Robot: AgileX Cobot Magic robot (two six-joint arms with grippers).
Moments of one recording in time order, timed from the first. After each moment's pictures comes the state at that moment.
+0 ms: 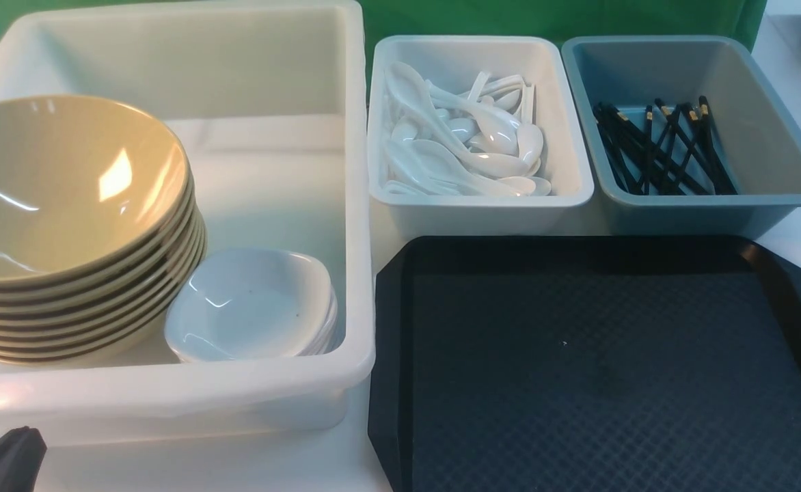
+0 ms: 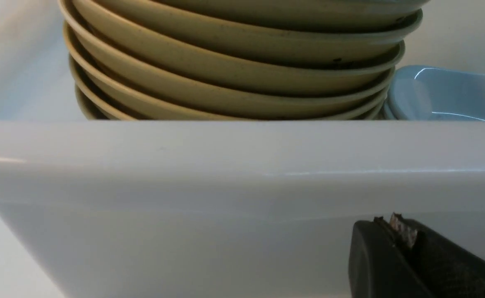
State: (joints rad) right arm -0.03 -0.01 0.03 -0.06 0.32 0.16; left arm -0.02 -0.01 0.02 -0.07 0.33 -0.01
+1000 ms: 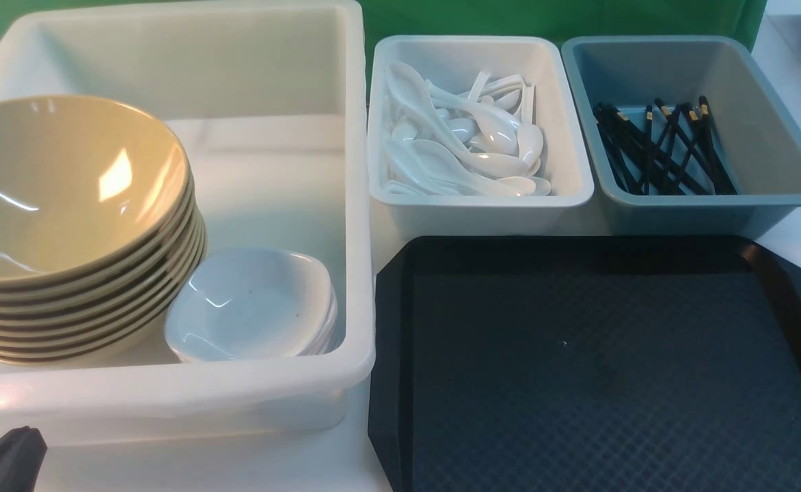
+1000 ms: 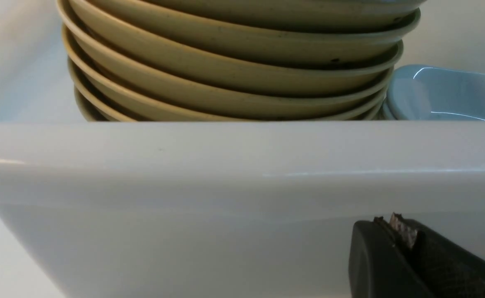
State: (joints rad) right arm -0.03 -0.01 0.03 -0.06 0.32 0.16; left arm -0.02 -0.01 0.02 -0.08 0.33 0.00
